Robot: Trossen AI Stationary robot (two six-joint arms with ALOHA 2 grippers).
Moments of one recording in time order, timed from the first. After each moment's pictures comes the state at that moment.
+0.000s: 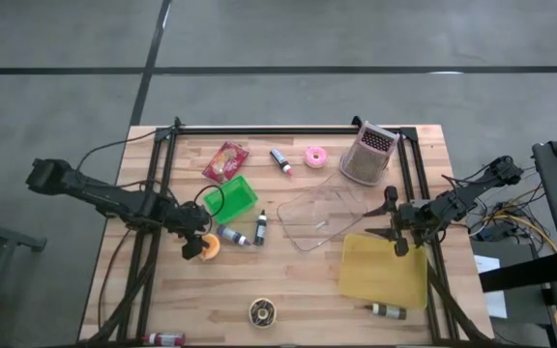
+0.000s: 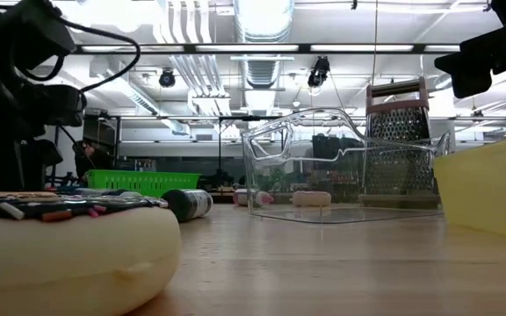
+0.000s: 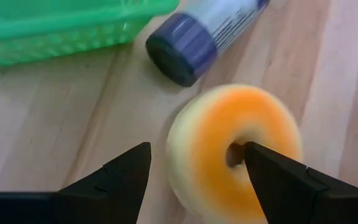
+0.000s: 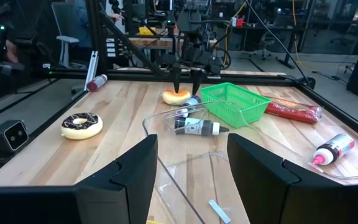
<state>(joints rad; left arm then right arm) -0.21 0.90 0.31 -0.52 0.03 -0.58 0.53 0.19 0.12 -0.05 0.47 0.08</state>
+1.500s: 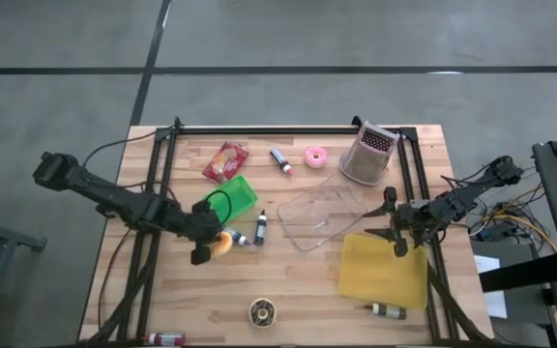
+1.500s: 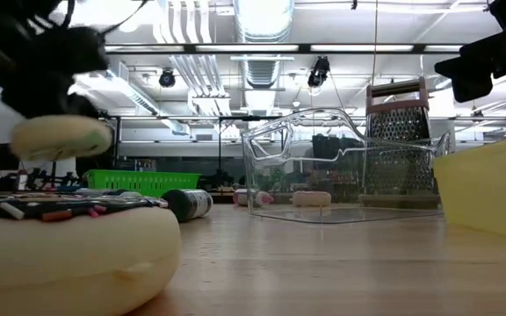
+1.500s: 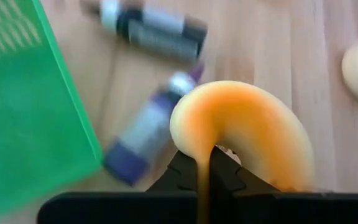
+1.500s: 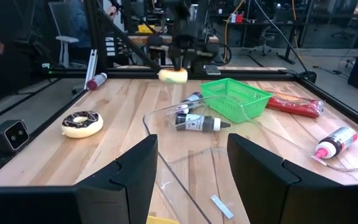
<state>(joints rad) -0.32 1.02 0.51 -0.41 -0.16 -0.43 0.53 0.19 0.11 -0.05 0.47 0.11</state>
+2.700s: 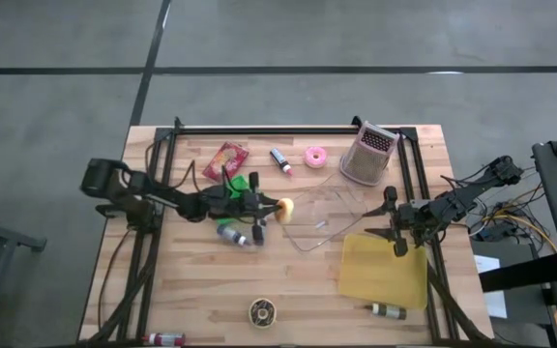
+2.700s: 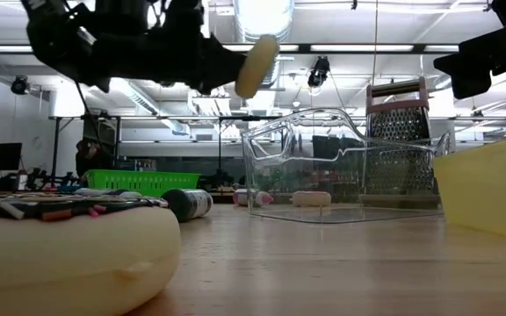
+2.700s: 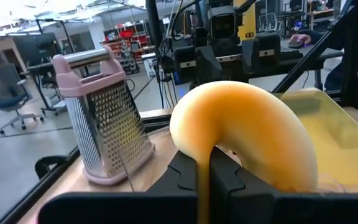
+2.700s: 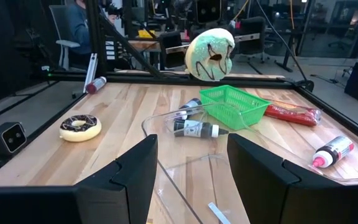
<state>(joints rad) -0.04 1.62 0.59 0.99 -0.10 0.19 0.53 0.19 0.11 -0.02 0.47 0.07</state>
